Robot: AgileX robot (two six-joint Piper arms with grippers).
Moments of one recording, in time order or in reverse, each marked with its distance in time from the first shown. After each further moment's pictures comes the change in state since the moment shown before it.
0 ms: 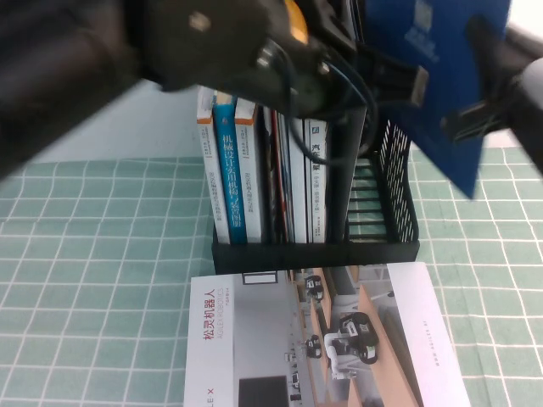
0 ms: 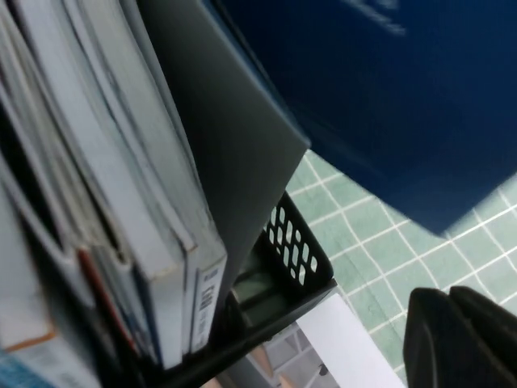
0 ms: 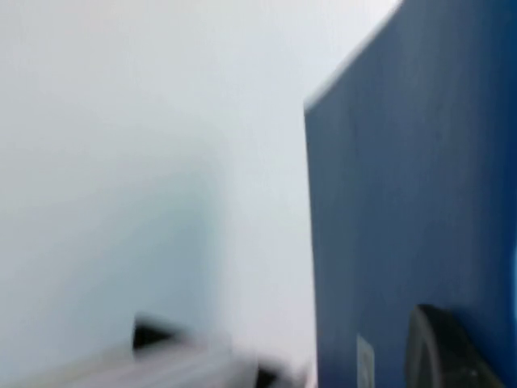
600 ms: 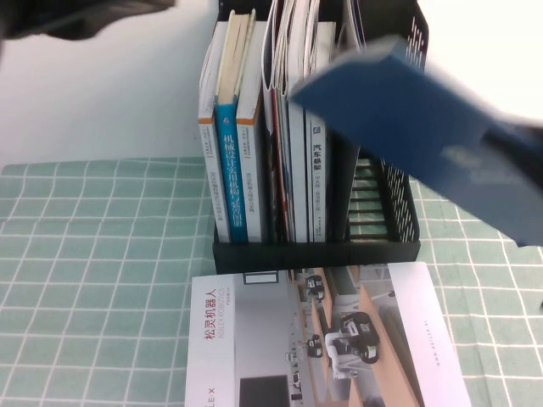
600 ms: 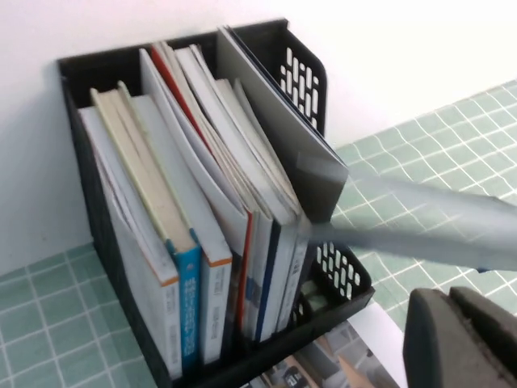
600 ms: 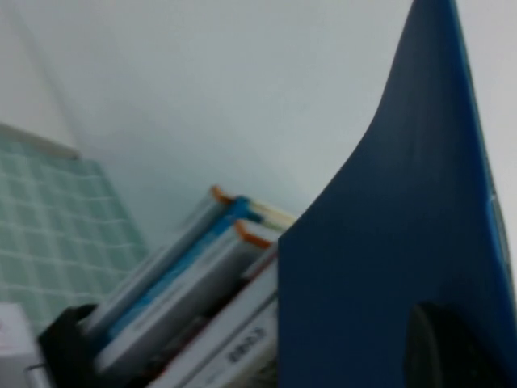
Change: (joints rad) right arm 0.000 -0.599 0.045 -1.290 0.639 0.619; left arm 0.000 -0.379 -0.008 0.104 0.229 0.055
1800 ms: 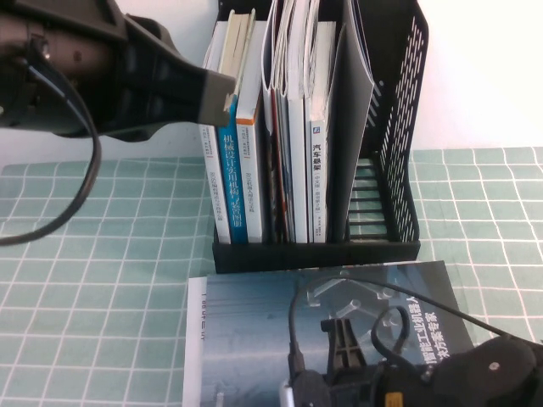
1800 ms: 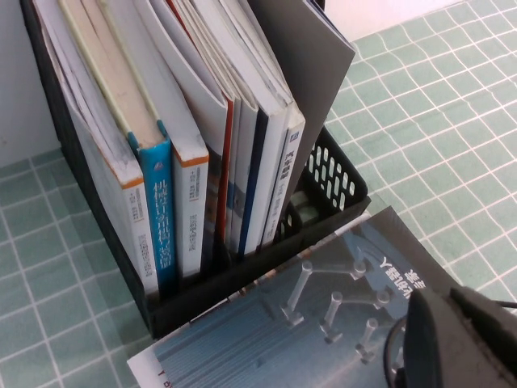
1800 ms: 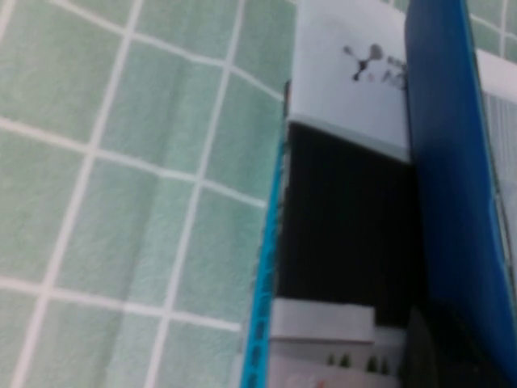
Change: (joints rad) right arm 0.536 0.712 -0.016 -0.297 0.278 0.253; left arm 0.000 -0.007 0.140 -0.047 0.008 -0.012
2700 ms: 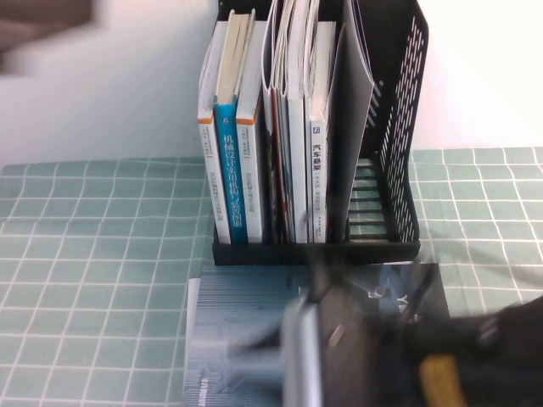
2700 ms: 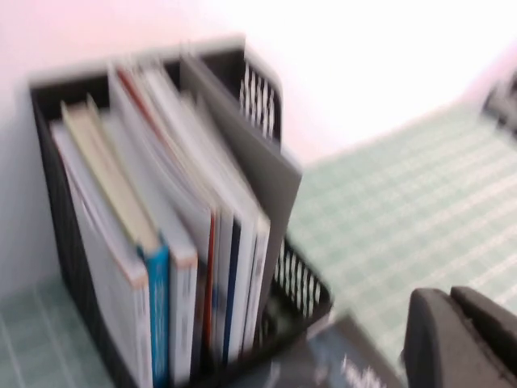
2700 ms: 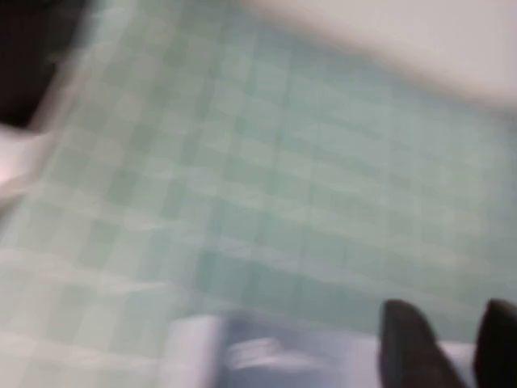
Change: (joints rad) right arm 0.001 -0.194 -0.121 -0.187 -0.226 0.400; left arm 0.000 -0.217 0.022 -0.012 -0.098 0.062
